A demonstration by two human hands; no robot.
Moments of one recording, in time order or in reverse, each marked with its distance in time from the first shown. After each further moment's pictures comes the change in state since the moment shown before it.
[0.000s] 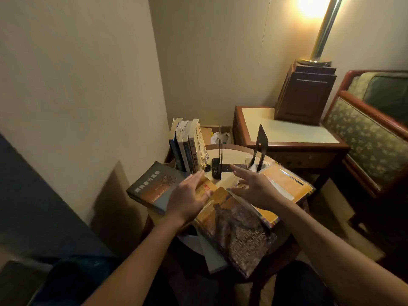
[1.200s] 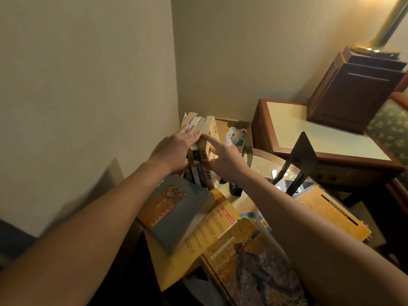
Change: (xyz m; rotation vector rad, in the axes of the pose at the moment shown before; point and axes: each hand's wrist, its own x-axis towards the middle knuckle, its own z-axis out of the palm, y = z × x) left_hand 0.186 -0.088 -0.061 0.480 -0.037 0.168; right_hand 0.215 -0.042 0.068 -0.022 0.004 -0.211
